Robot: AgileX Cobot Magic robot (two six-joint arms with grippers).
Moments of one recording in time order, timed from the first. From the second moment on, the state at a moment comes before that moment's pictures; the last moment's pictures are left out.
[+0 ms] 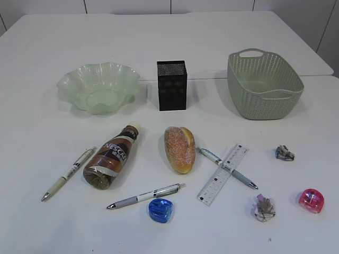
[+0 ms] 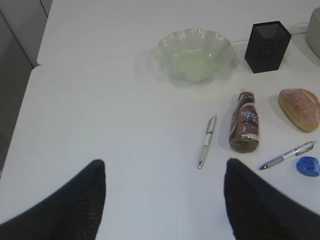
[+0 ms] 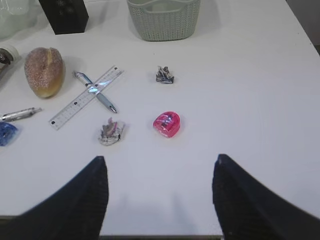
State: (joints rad) left arm -0.02 0.37 -1.07 -0.02 1.26 0.02; right arm -0.10 0.00 -0.50 0.13 1.17 -0.06
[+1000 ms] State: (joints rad) left arm -0.06 0.94 -1.22 -0.18 1.27 0.04; right arm -0.04 0.79 -0.89 -0.06 1.25 0.07
